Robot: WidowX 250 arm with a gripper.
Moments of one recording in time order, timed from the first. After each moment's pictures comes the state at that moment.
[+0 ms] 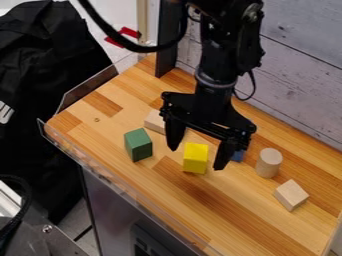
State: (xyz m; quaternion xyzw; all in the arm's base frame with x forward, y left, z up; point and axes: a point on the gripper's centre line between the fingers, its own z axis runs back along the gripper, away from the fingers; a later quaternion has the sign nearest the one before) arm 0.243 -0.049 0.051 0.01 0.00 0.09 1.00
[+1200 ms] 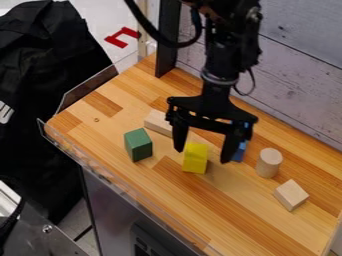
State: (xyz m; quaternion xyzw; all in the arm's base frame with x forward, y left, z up) arm 0.262 -0.036 0.030 0.00 0.05 0.21 0.98
